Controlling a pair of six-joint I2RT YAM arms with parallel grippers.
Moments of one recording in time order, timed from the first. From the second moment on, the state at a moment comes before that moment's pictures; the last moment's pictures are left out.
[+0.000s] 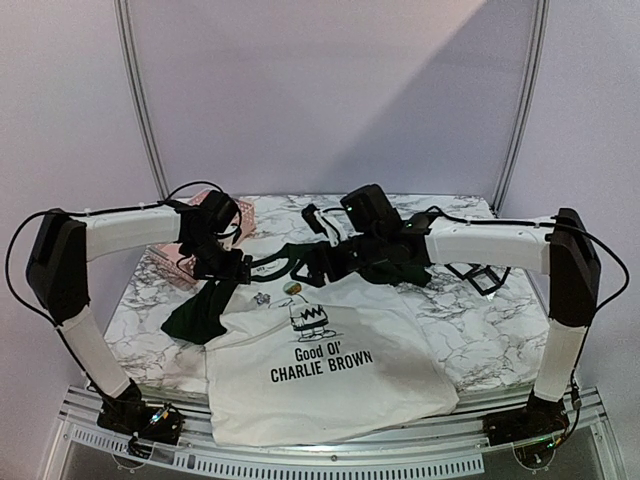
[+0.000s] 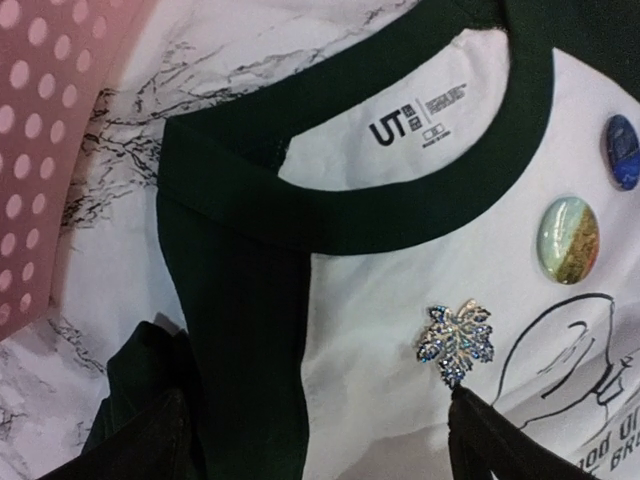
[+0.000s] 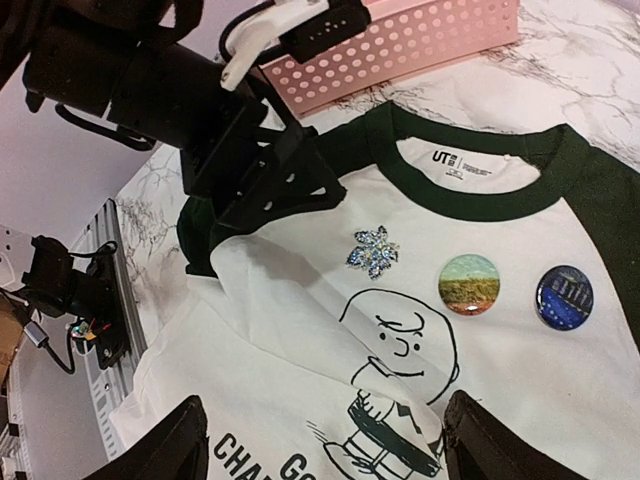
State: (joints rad) left arm -0.47 1.72 1.22 -0.72 -0.06 -0.32; right arm 0.89 1.90 1.47 -0.21 -0.32 0.33
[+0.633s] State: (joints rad) left arm -0.47 1.87 1.23 -0.69 -0.06 -0.28; right arm 0.94 2.01 1.43 -0.12 -0.33 0.33
